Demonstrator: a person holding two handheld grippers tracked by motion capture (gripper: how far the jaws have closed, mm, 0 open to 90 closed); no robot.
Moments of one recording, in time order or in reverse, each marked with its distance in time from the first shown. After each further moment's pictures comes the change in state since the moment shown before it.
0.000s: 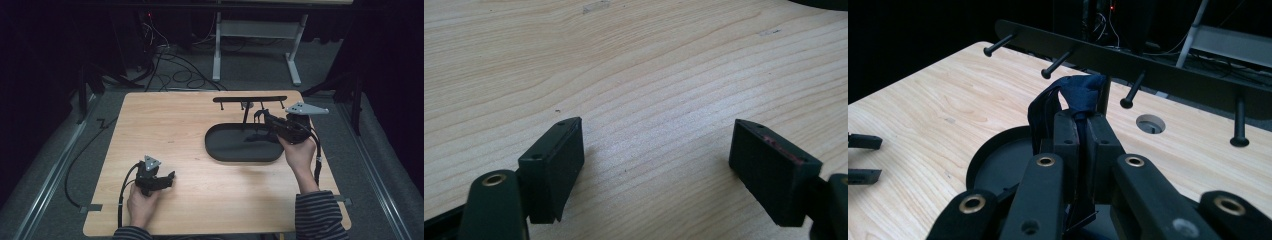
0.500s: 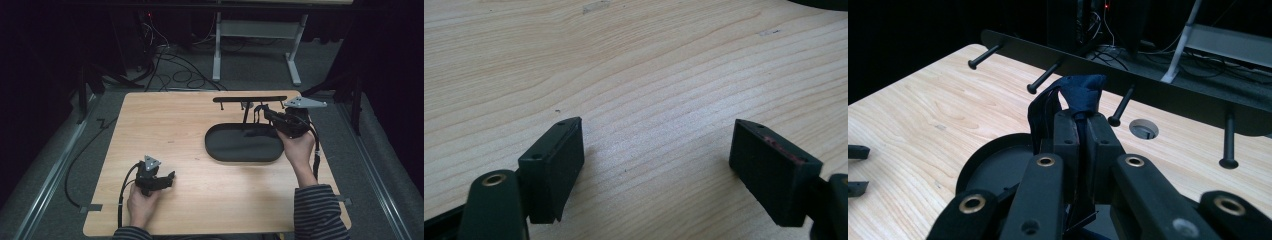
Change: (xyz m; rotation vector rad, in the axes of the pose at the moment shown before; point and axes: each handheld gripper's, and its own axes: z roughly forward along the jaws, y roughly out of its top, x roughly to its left) left arm 0.000 0.000 0.000 -0.001 0.001 -0.001; right arm -0.007 0.011 0.008 0.008 -0.018 0.010
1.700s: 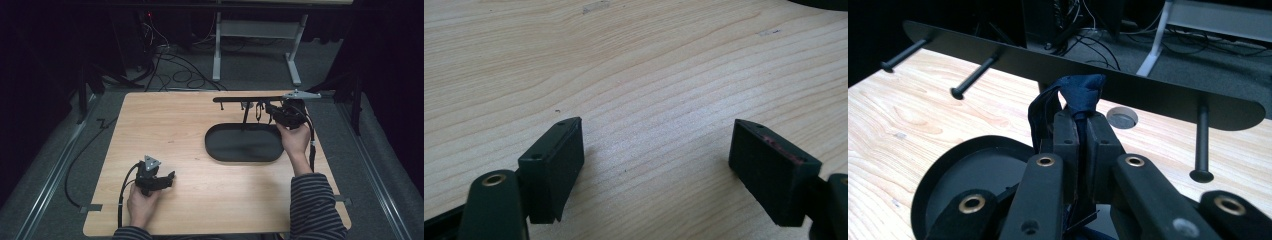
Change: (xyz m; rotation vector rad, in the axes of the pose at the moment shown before) left arm 0.000 0.000 0.000 0.000 0.000 0.000; right arm -0.028 0.000 0.033 0.061 -0.067 0.071
